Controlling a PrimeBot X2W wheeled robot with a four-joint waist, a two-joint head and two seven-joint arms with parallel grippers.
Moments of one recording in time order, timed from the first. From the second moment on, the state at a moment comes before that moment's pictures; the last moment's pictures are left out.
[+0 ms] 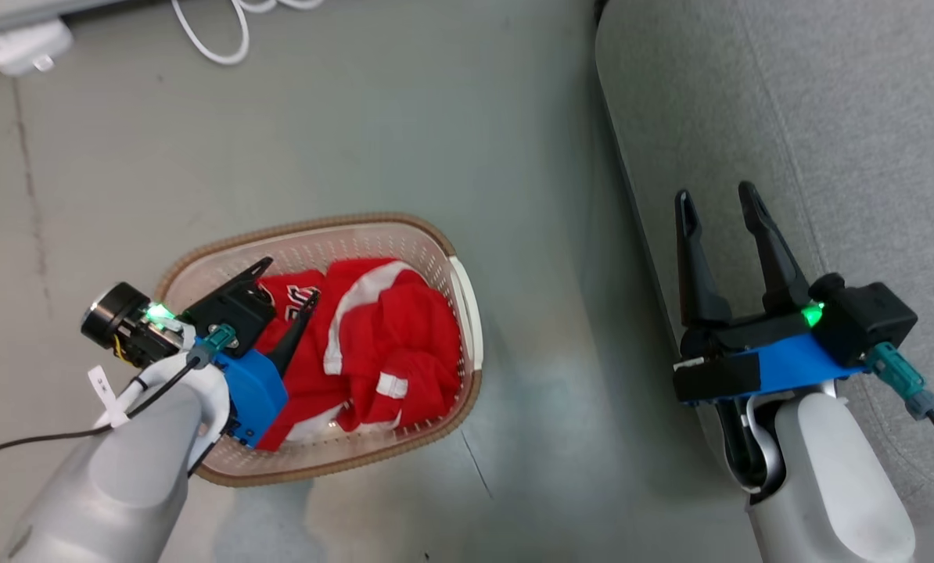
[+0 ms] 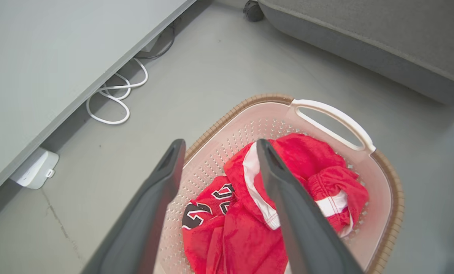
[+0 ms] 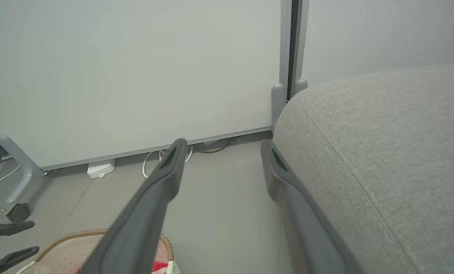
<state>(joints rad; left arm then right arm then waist) -0.76 0.31 -0.69 0.87 -0.17 -0.13 -0.26 -0.39 -0.05 0.09 0.24 0.18 0.13 -0.26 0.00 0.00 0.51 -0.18</state>
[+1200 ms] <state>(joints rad) -1.17 0.40 -1.27 1.22 -0.17 -0.13 -0.12 -0.55 -0.05 0.09 0.11 0.19 0.13 -0.26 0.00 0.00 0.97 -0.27</state>
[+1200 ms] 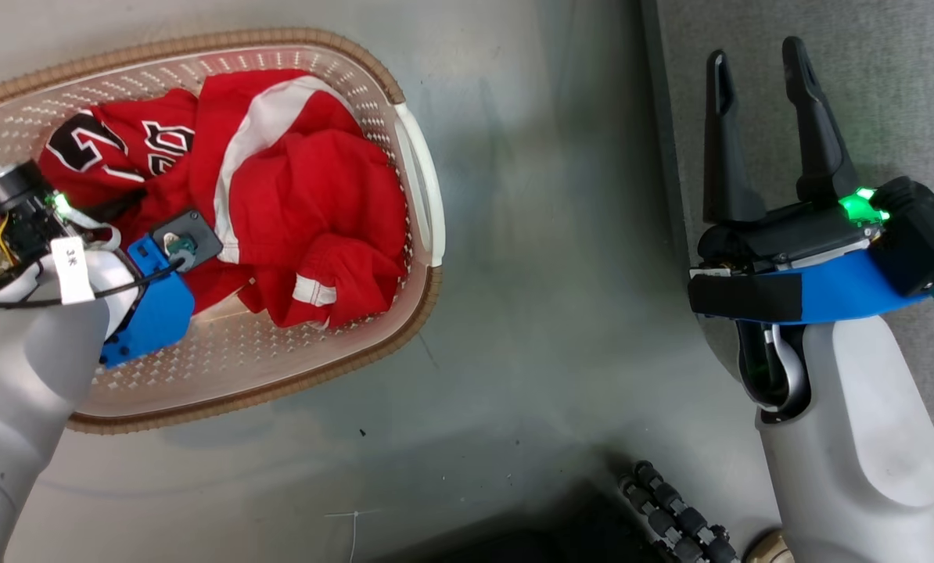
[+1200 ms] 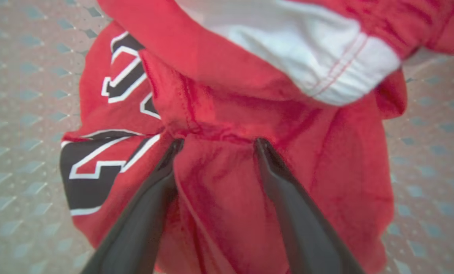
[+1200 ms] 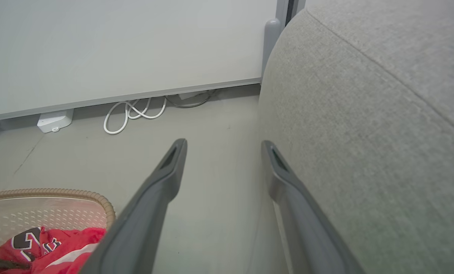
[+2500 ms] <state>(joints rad) -1.19 0.31 -1.28 1.21 -0.17 -0.13 -0.05 -0.57 -0.05 0.05 0.12 0.16 0.13 -0.26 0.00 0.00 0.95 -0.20</state>
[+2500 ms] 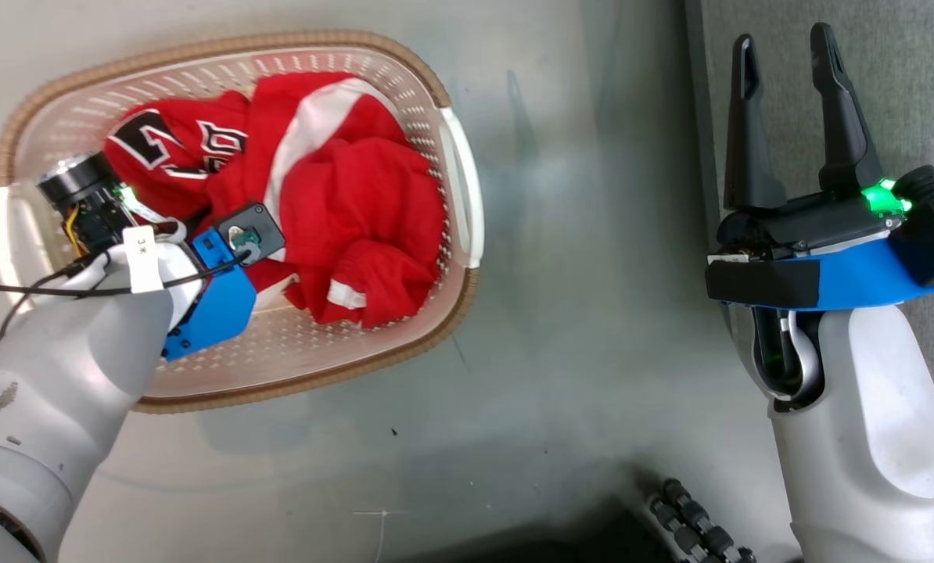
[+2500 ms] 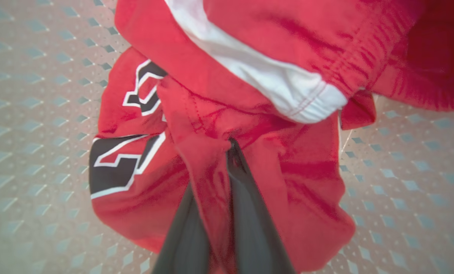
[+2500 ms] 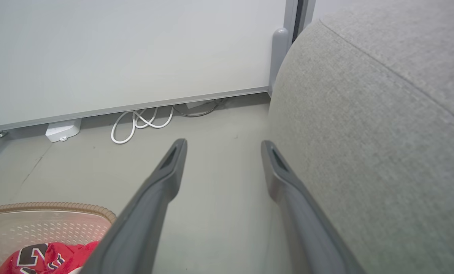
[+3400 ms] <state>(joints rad) -1.11 0.24 -1.26 1.05 -0.41 -0.13 -0.26 -0.49 -0.05 0.01 0.20 0.08 0.13 -0.26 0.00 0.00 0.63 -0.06</state>
